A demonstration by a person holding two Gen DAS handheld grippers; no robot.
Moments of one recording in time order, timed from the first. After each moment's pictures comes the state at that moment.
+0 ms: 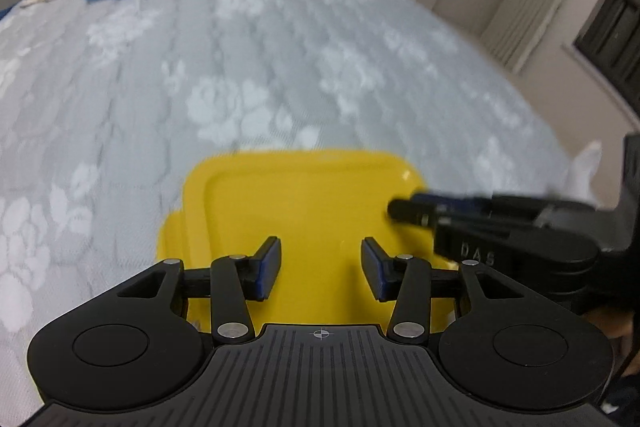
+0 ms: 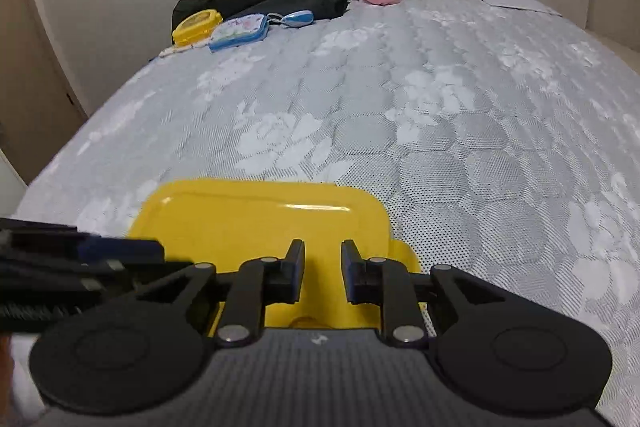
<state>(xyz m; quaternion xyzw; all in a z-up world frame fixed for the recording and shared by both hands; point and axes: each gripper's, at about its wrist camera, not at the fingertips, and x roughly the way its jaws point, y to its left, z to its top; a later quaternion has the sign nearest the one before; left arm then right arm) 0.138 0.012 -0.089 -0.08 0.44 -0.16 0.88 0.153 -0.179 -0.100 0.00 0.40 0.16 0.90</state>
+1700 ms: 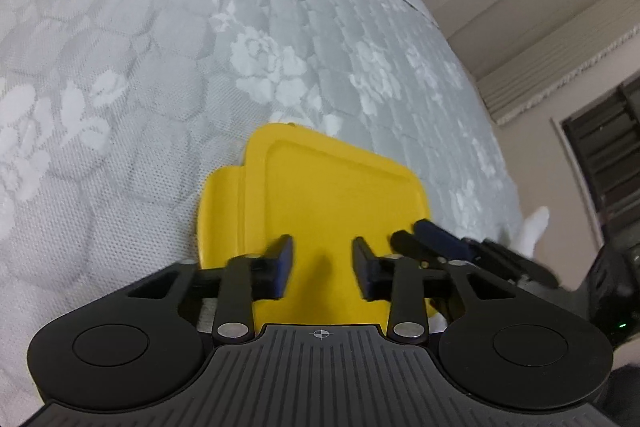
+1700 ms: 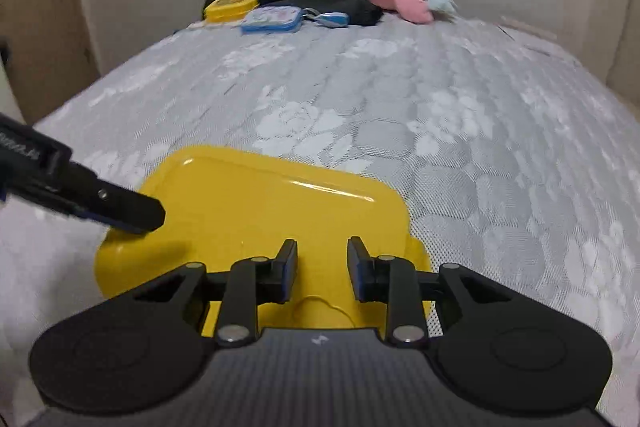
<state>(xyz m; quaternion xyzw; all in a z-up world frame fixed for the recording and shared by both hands) 0.144 0.084 -0.105 -0.25 0.47 -0.17 0.83 0.132 -0.158 -0.106 -0.09 0.38 0.19 0.90</state>
